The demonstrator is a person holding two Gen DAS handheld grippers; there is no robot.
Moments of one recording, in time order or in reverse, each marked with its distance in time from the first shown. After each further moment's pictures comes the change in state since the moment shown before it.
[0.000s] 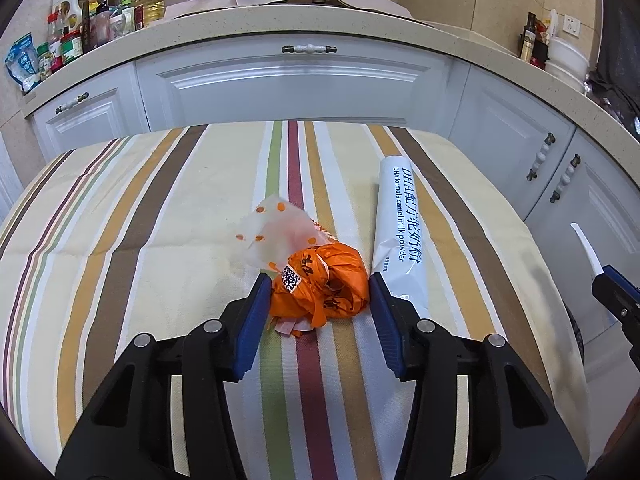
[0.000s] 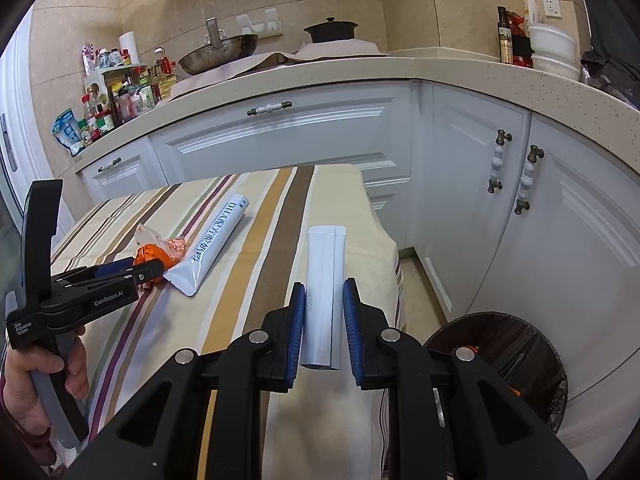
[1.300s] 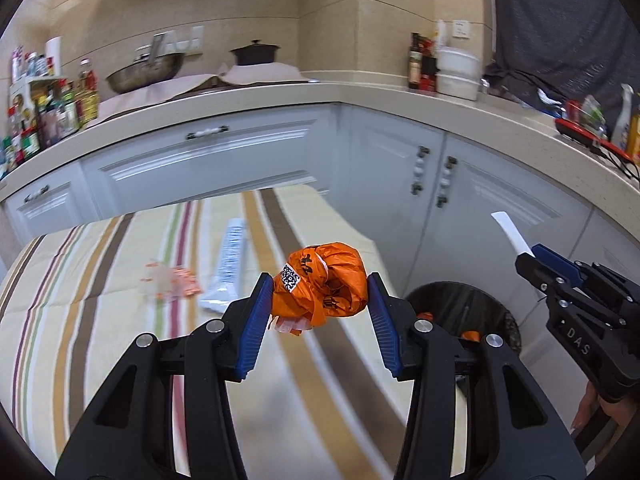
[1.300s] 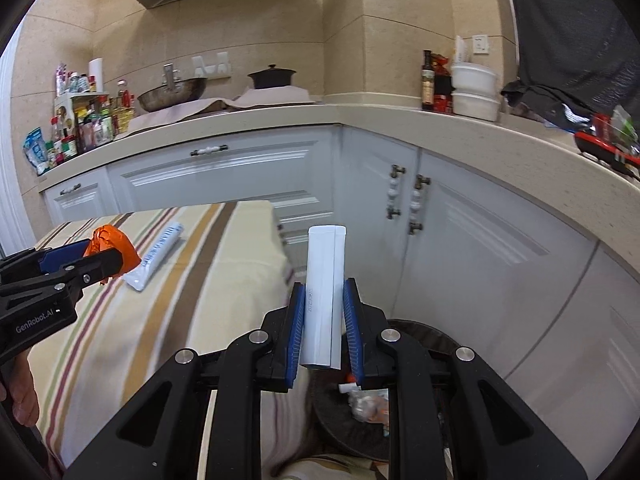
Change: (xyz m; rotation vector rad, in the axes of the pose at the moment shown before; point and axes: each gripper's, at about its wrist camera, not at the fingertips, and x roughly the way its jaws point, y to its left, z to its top) left arm -0.104 -0.131 -0.025 0.220 -0.202 -0.173; right arm -0.086 -0.054 -0.025 0.023 -0.153 -0.233
